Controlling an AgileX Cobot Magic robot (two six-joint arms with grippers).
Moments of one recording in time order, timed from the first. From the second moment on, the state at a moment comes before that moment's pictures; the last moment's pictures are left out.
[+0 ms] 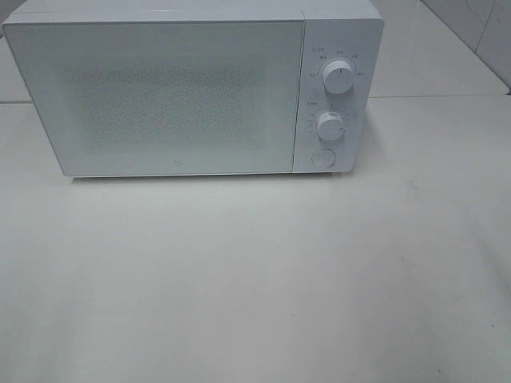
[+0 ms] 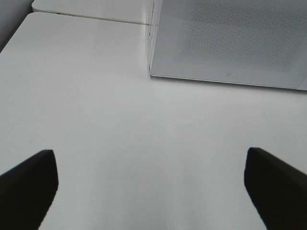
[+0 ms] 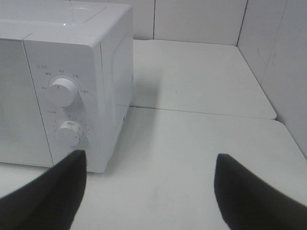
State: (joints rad) left arm 0.04 -0.01 -0.52 -0.13 1.07 0.01; right arm 0.10 0.62 -0.29 -0.18 -0.10 0.13
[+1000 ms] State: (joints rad) left arm 0.04 -0.01 -0.52 -0.13 1.07 0.01; right arm 0.10 1.19 -0.24 -0.03 -0.76 0.06
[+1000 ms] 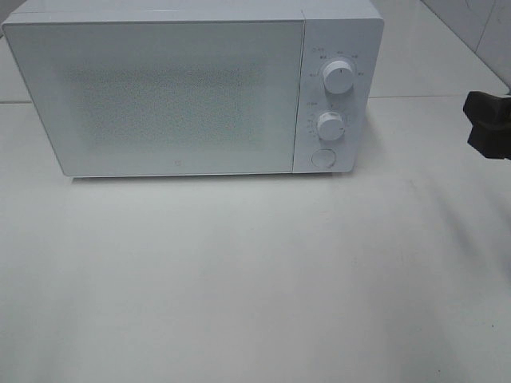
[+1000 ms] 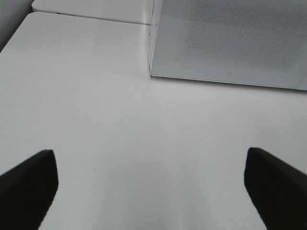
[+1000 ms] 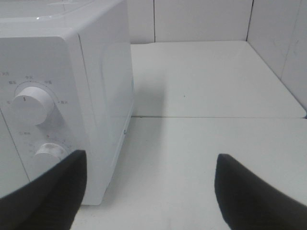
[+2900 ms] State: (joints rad) left arm 0.04 -0.01 -0.52 -0.13 1.07 0.01; right arm 0.83 1.86 -0.56 0.80 -1.21 -0.36
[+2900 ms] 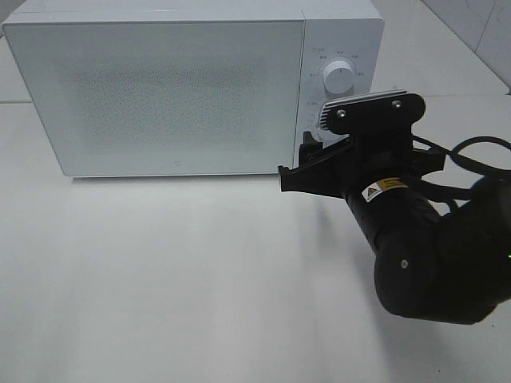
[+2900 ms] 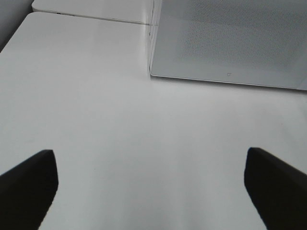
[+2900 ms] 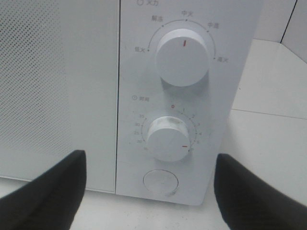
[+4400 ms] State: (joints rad) left arm 0.04 -0.01 -0.52 -0.13 1.07 0.01; right arm 0.68 2.11 -0.83 0.75 -1.22 -0.36
